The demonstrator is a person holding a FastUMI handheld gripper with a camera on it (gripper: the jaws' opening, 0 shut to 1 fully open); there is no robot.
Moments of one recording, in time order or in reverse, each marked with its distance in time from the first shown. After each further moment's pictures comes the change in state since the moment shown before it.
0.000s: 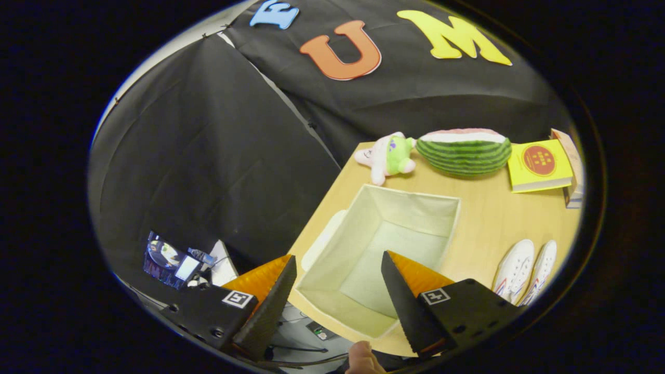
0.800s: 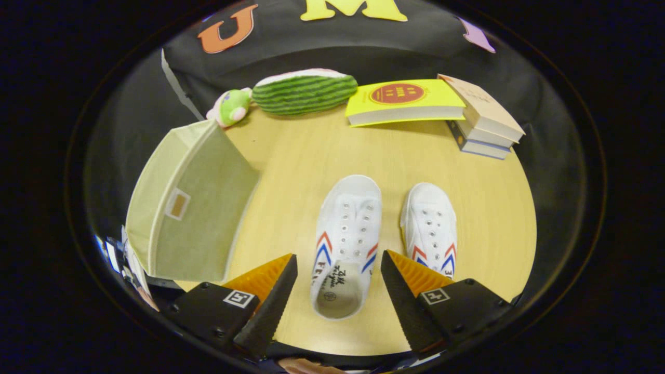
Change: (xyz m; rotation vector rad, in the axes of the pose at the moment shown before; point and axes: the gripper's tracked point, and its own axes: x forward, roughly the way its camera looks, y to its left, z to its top) arm -0.065 -0.293 -0.115 0.118 0.192 -0.522
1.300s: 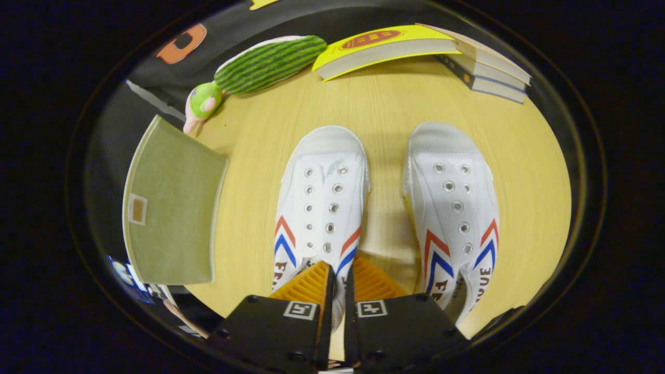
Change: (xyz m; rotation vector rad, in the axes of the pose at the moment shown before) arm 0.066 -0.018 -0.027 0.220 0.153 0.139
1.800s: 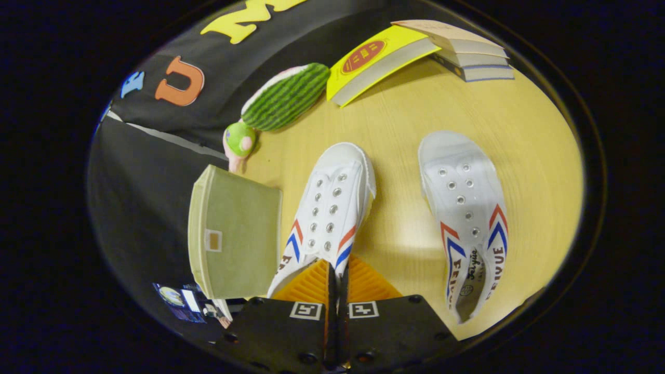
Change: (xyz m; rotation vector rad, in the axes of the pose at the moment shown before) arm -0.073 0.047 0.023 0.113 -0.102 0.289
